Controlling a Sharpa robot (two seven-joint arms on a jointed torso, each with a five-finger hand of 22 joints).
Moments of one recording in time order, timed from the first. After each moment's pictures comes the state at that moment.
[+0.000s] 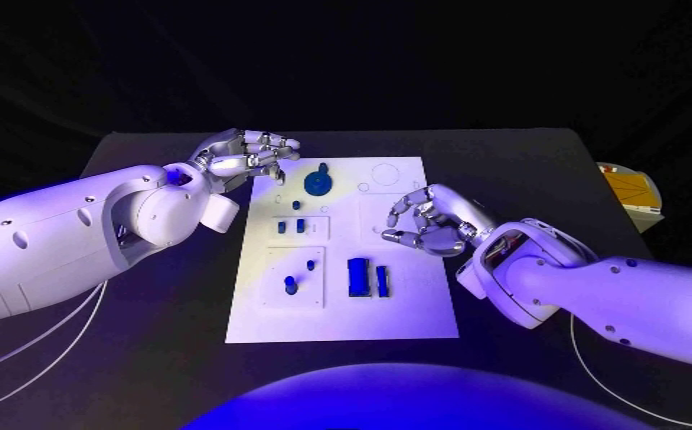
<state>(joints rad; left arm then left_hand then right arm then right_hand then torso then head) 1.11 -0.93 0.00 1.48 -0.11 -0.05 0.23 1.48 -0.23 0.51 0.22 0.19 0.87 0.20 0.26 0.23 0.96 0.14 0.39 0.14 1.04 0.06 1.11 0.42 0.18 0.92 0.15 0.92 0.68 1.03 -0.94 -0.14 1.78 -1.14 -0.62 -0.01 1.34 -0.16 0.23 0.28 0.13 0.99 0.07 0.36 0.68 1.43 0.00 1.19 1.31 1.46 -0.07 1.46 1.28 0.08 1.40 0.04 1.02 1.31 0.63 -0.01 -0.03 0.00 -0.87</state>
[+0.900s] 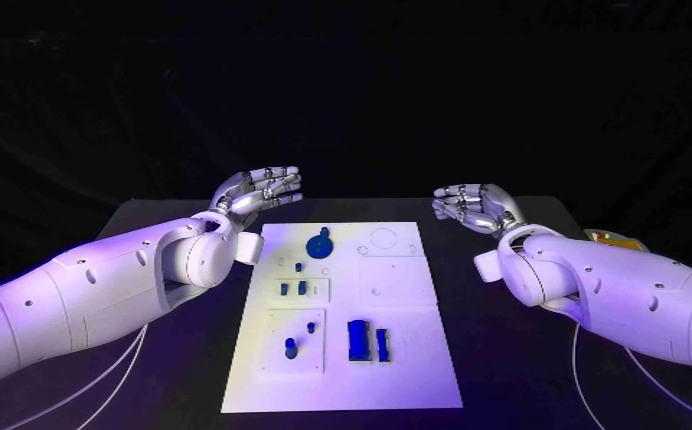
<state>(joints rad) 1.10 -0.80 -0.01 1.32 0.01 -0.22 0.42 1.32 -0.15 0.35 0.17 0.14 0.57 0.12 0.18 0.15 0.67 0.11 0.07 0.04 0.51 0.12 0.19 0.09 0.11 0.50 0.21 0.12 0.12 1.10 -0.78 -0.12 1.27 -0.31 -0.48 0.39 1.25 -0.13 0.34 0.16 0.10 0.64 0.15 0.11 0.35 0.98 0.11 0.06 0.17 0.70 0.09 0.21 0.27 0.14 0.63 0.17 0.04 0.46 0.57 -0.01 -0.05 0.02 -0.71</state>
